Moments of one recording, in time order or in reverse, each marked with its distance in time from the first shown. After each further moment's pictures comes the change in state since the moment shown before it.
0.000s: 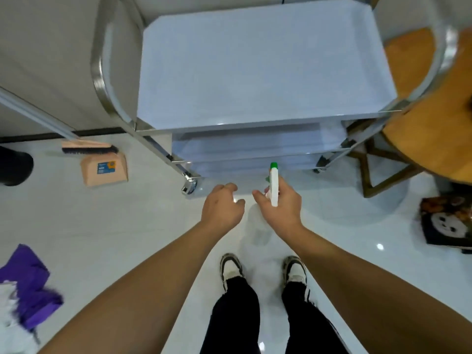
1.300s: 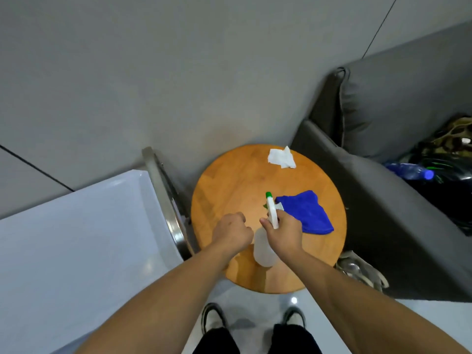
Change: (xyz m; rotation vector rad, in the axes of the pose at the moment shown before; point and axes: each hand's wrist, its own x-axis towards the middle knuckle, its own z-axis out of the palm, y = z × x) left_hand 0.142 0.607 0.131 0.275 -0.196 0.386; right_hand 0.272 0.058 -0.516 -0.137 0.484 0.168
